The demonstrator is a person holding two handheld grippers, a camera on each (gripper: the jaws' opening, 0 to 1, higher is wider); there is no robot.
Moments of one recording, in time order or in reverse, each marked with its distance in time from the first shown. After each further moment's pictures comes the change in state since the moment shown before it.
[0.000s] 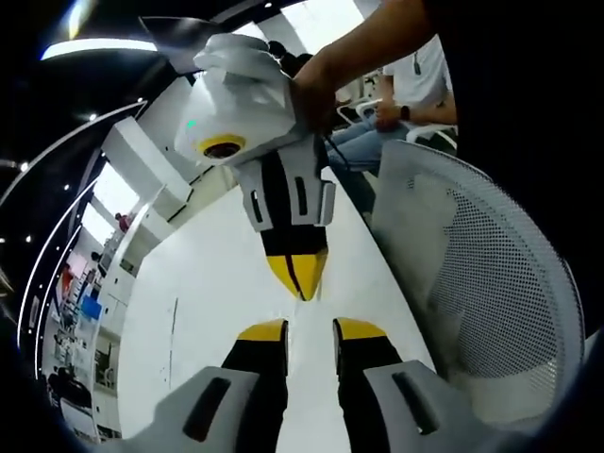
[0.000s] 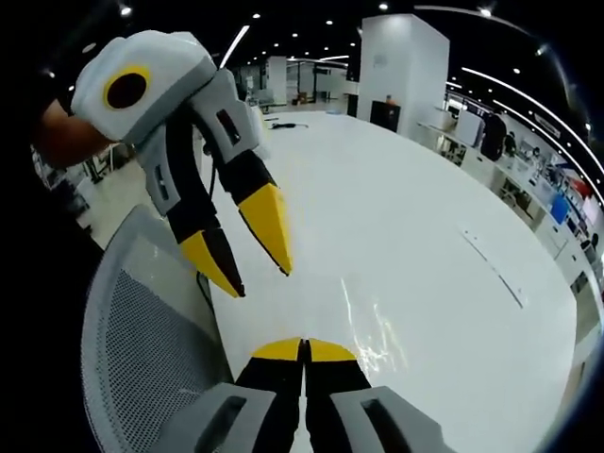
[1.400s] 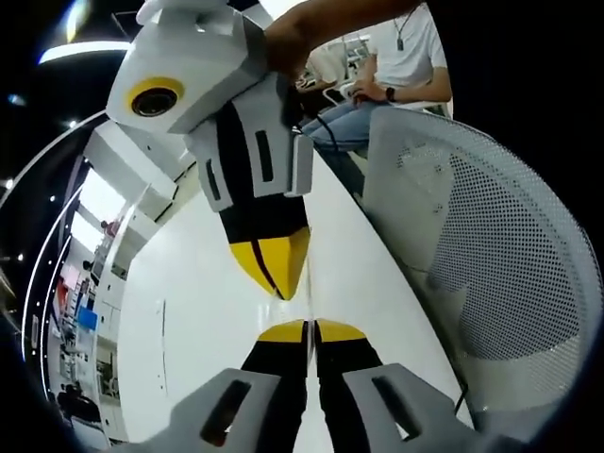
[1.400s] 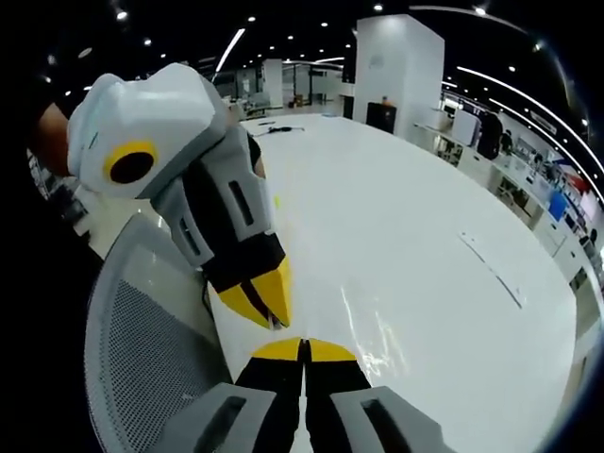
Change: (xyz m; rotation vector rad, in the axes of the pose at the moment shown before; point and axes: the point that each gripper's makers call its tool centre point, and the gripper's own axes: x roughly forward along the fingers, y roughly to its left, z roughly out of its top) left arm 0.028 -0.005 -0.021 0.068 0.066 -0.048; right arm -0.001 -0.001 0.010 0.013 -0.014 -0.011
